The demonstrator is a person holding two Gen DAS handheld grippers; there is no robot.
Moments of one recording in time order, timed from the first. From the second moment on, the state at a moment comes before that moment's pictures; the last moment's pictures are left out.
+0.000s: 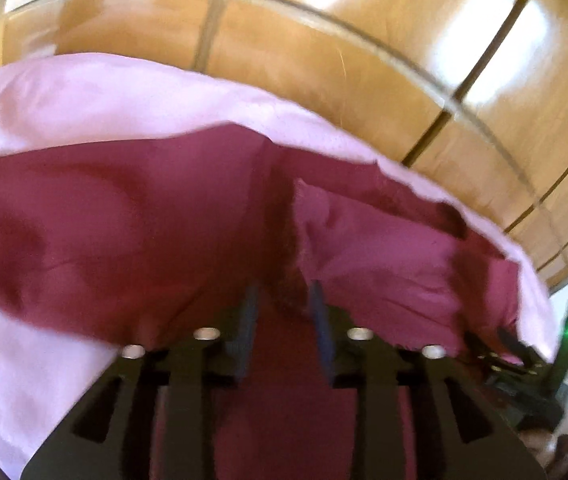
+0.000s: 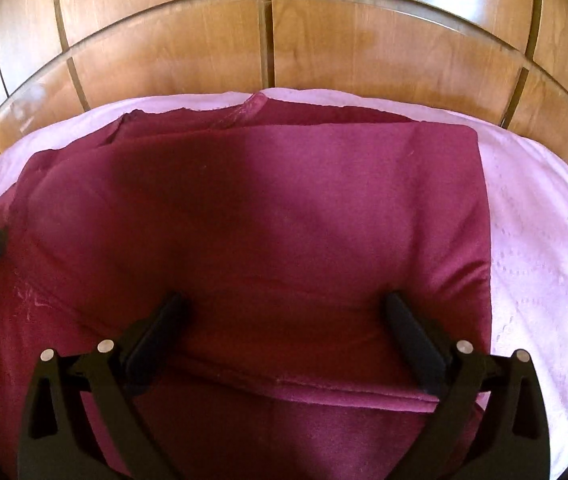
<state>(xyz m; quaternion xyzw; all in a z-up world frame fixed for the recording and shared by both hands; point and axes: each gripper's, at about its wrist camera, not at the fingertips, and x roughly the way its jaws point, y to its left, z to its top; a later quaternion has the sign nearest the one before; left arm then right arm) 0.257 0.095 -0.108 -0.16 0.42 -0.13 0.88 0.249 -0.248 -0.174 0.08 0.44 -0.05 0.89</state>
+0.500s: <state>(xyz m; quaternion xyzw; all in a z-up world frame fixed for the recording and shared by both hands) 0.191 0.361 -0.105 -0.42 0.34 0.05 0.84 0.249 -0.247 -0.174 0.08 0.44 -0.05 0.90</state>
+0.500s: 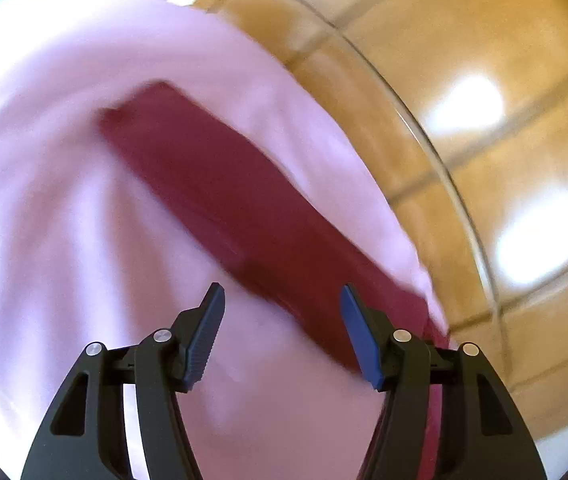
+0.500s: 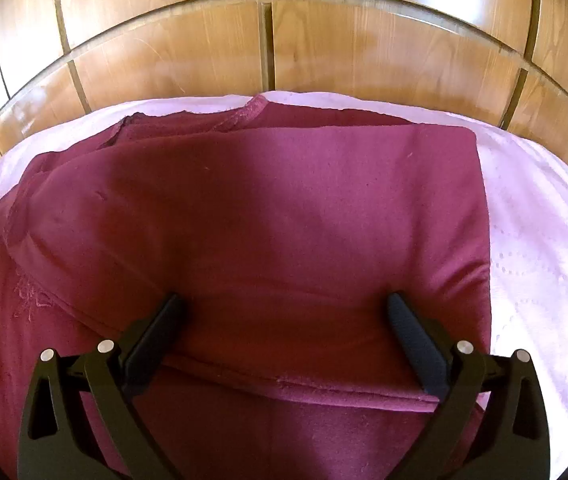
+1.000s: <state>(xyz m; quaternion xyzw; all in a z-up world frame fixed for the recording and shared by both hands) 0.230 0.436 -0.119 -0.44 0.36 0.13 0.81 0.250 -0.246 -0.174 0.07 0.44 -0.05 0.90</state>
